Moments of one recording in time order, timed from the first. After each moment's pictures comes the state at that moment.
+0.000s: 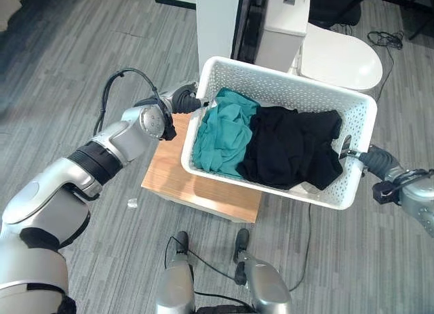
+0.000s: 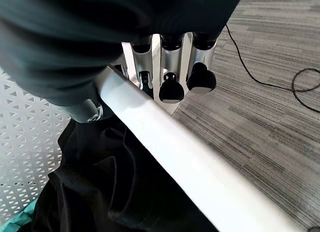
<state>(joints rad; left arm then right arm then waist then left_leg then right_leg) -1.21 0.73 -0.96 0.46 -0.11 0.15 -0.03 -0.27 -1.17 0.27 0.20 0.76 0.21 0.06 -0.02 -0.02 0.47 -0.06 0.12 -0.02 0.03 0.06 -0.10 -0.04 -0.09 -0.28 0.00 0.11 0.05</state>
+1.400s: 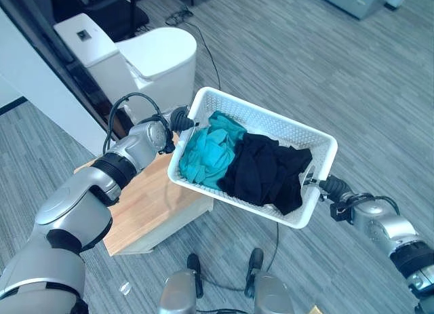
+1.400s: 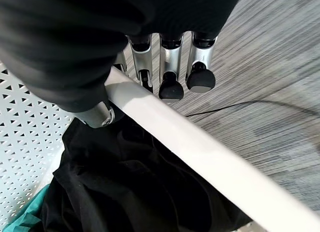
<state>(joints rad) -1.14 0.63 -0.91 0.71 -0.06 0.15 -0.06 -0.34 -0.86 0.39 0.37 0.74 0.26 0.03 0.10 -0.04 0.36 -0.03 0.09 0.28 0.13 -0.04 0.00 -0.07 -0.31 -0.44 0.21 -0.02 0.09</state>
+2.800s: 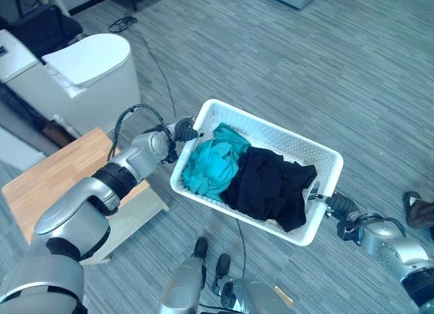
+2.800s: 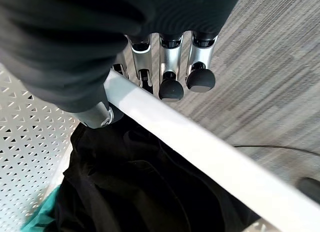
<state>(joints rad) -1.08 0.67 -0.90 0.63 -0.03 0.14 -0.08 -0.18 -0.87 0.30 0.24 0.78 0.25 0.03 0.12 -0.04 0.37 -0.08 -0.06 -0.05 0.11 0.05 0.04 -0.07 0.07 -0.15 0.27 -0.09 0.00</state>
